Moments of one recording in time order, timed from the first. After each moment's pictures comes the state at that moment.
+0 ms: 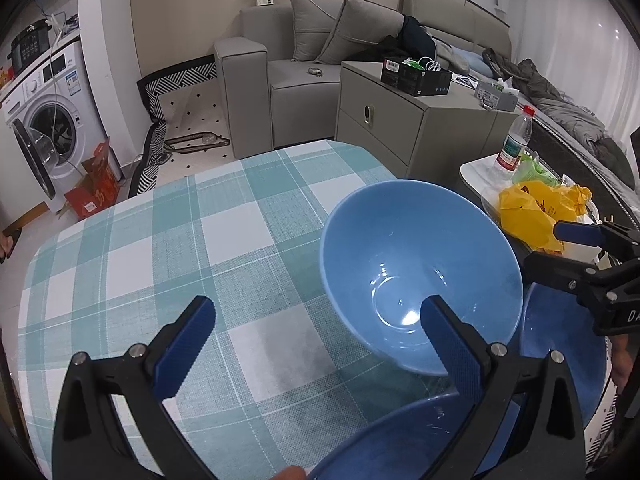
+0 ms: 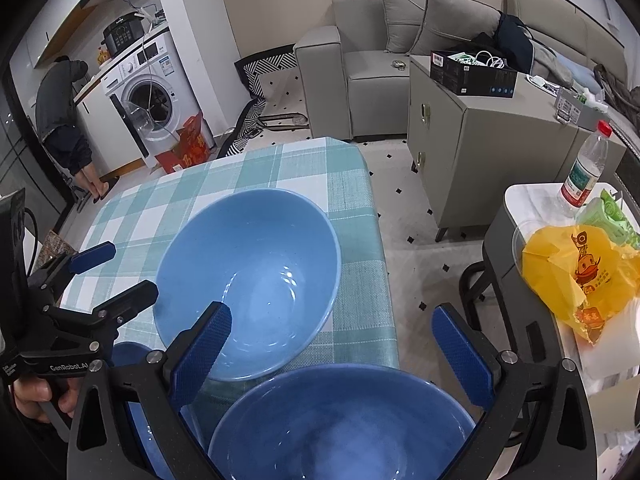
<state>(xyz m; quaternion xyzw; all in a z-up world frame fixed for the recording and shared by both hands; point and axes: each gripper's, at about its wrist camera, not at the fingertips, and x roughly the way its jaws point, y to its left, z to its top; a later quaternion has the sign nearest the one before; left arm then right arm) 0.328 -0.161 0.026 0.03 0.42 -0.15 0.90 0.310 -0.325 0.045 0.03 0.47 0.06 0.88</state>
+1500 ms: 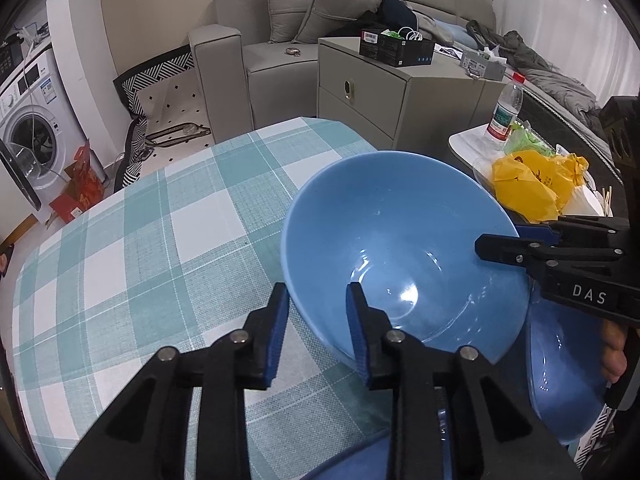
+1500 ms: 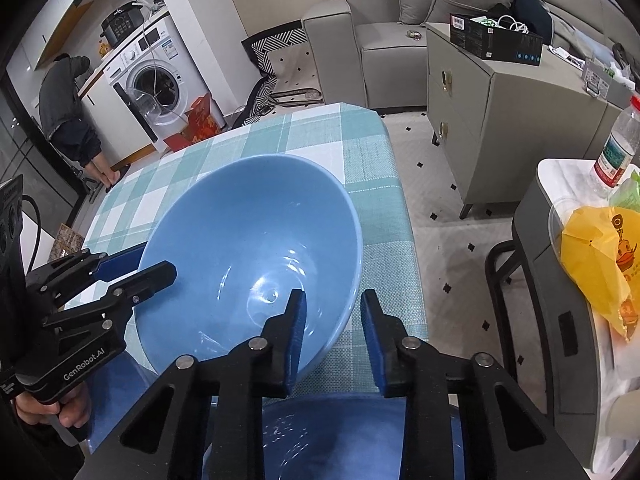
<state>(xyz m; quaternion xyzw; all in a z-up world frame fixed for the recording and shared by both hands) 0.340 -0.183 0.009 0.07 0.44 -0.17 0.88 0.334 -0.320 0.010 0.05 0.50 0.09 0.86</state>
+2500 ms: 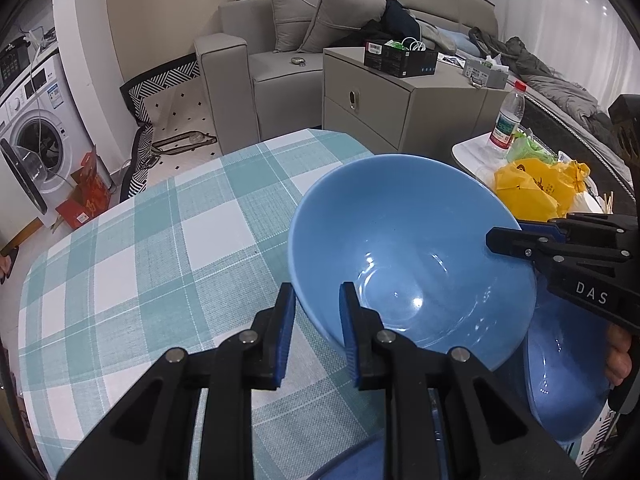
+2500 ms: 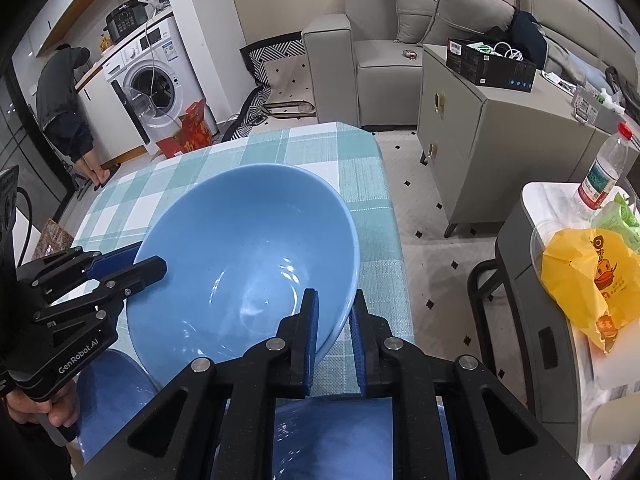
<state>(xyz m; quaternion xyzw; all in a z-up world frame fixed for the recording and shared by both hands) 0.336 -0.178 0.017 0.07 0.43 -0.17 0.89 0.326 -0.310 0.024 0.02 0.48 0.07 0.88</state>
